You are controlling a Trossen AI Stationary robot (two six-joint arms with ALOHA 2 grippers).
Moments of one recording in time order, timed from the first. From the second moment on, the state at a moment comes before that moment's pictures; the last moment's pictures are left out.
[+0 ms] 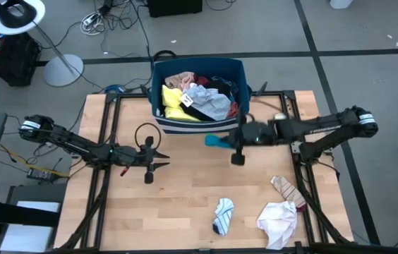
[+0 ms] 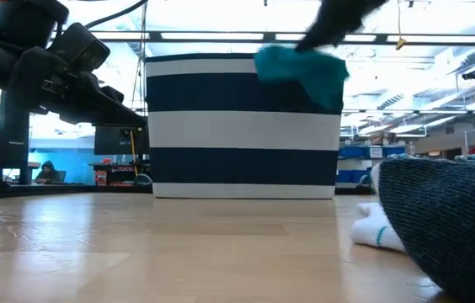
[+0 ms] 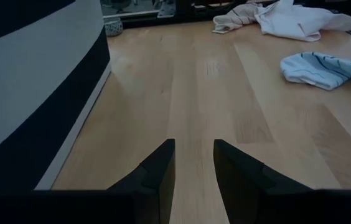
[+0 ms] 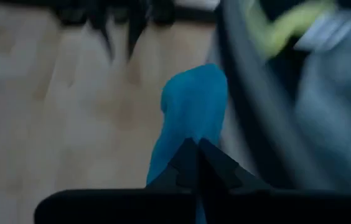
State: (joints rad) left arm -0.20 1.04 0.16 0.57 -0.27 -0.01; right arm 0.08 1.26 1.03 -0.38 0.30 -0.03
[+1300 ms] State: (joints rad) left arm -0.20 1.04 0.16 0.55 -0.27 0.02; right arm -0.41 1.56 1.54 -0.34 0.27 -0.12
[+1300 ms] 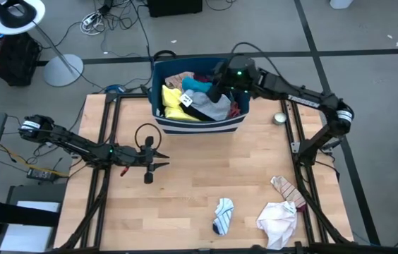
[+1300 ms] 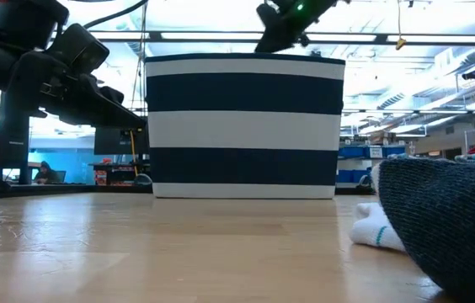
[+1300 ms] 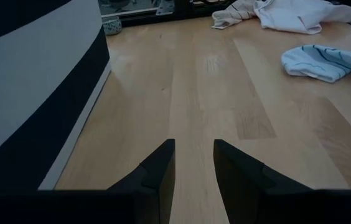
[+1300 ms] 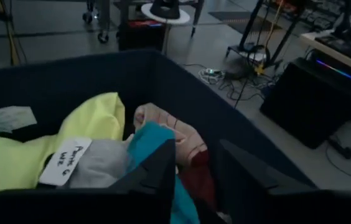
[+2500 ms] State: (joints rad) left arm -0.20 1.04 0.16 0.56 -0.27 0.01; right arm 0.25 0.92 1.04 -1.29 0.28 1.03
